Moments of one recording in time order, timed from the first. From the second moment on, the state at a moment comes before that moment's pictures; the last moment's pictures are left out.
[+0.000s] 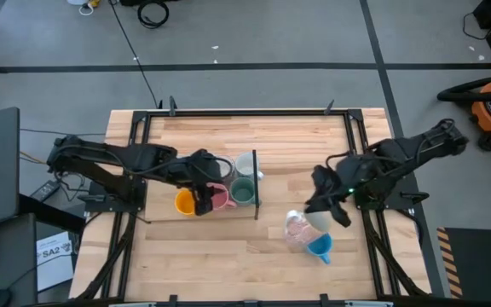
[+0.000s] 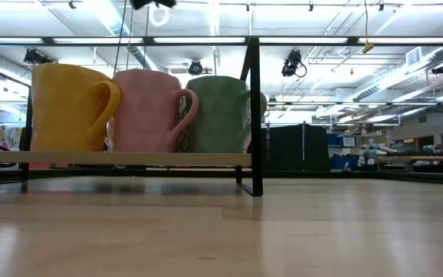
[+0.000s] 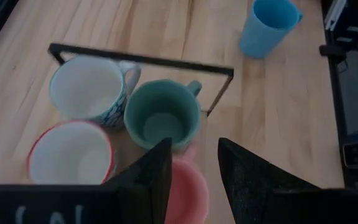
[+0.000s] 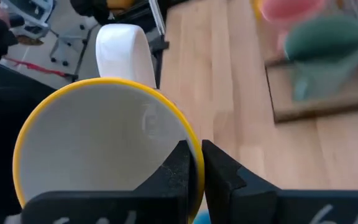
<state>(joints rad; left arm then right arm) -0.18 1.38 1.42 -0.84 -0.18 -0.30 0.39 1.11 1.25 -0.78 -0.09 0.55</state>
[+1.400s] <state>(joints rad) -0.18 1.18 1.42 -1.19 -0.21 -0.30 0.30 2.22 2.03 -0.86 -0.07 0.04</state>
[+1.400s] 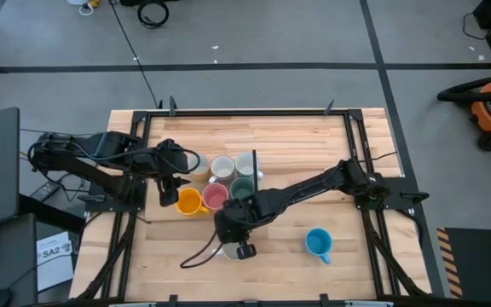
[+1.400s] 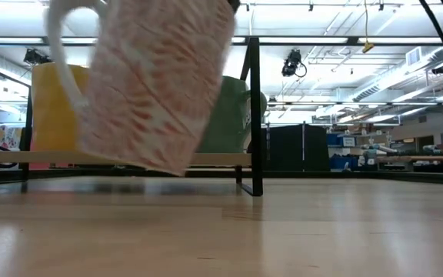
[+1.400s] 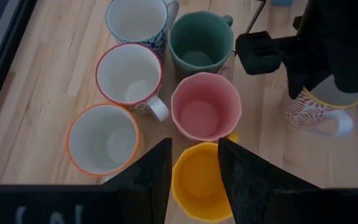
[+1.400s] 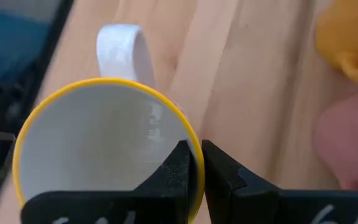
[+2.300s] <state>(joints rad) -0.18 1.18 1.42 -1.17 -0.21 -0.30 0.35 2.22 1.96 -0.91 -0.10 -0.13</state>
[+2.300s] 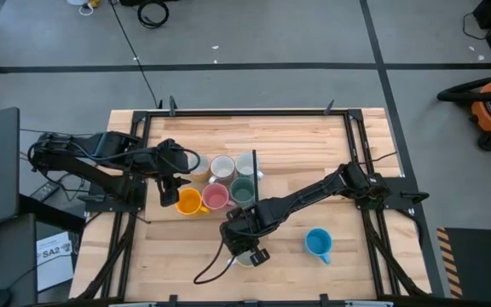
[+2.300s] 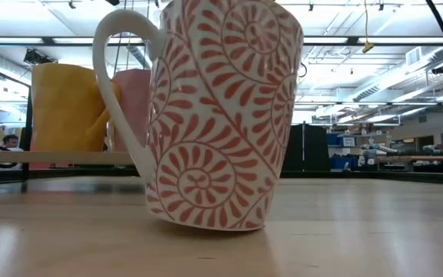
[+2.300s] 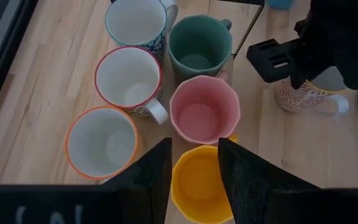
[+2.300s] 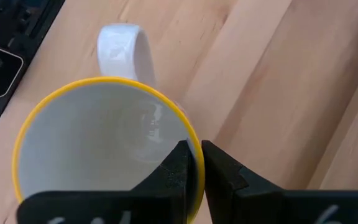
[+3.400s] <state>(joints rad) -0.18 1.18 1.42 -1.17 -0.21 -0.33 0.32 2.22 2.02 -0.89 -0.10 -0.13</state>
